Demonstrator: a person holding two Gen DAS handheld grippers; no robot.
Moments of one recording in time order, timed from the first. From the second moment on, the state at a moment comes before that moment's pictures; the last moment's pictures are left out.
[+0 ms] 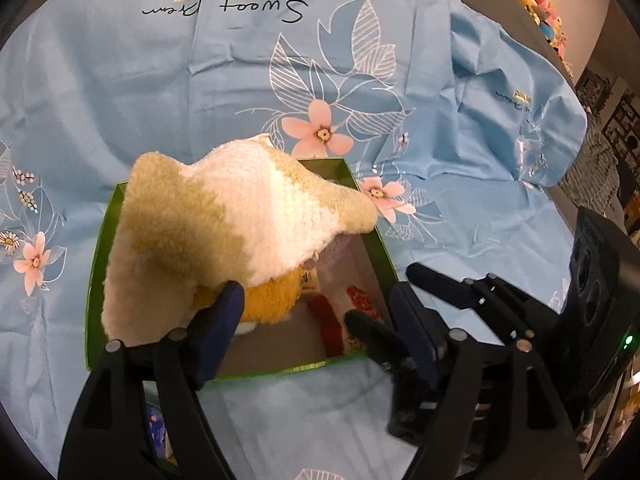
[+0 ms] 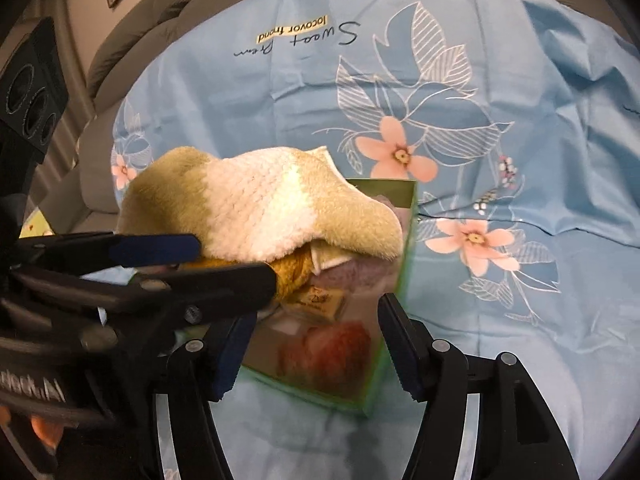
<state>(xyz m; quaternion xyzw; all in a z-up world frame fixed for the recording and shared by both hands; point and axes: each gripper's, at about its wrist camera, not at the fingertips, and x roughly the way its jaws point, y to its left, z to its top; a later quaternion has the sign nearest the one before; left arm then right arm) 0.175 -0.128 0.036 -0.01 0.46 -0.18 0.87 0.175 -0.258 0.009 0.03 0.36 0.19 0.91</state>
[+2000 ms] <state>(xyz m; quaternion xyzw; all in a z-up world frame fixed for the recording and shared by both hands) 0.003 0.026 0.012 -0.03 0.46 -0.04 0.89 0.001 -0.138 0.002 -0.03 0.38 0.24 0.89</state>
